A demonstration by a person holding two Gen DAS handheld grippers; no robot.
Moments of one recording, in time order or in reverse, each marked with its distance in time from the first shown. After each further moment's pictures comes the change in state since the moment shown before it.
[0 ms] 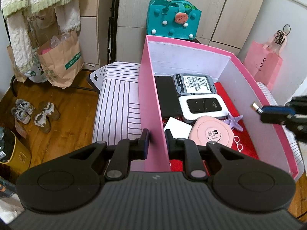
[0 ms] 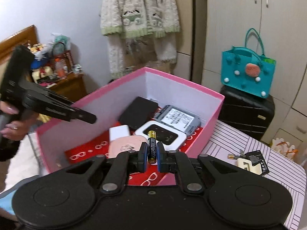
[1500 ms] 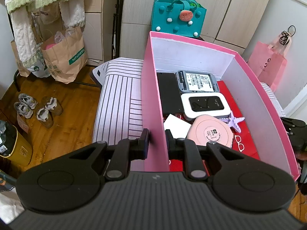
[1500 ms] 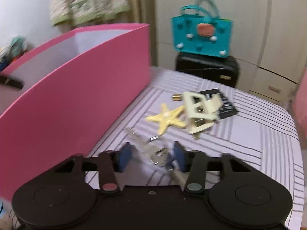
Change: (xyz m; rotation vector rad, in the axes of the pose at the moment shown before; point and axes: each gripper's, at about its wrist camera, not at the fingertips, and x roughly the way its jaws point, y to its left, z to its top) left arm 0.001 -0.001 -0.005 -0.025 0.014 0.023; right arm 0.035 -0.086 -0.089 0.198 0.015 -0.218
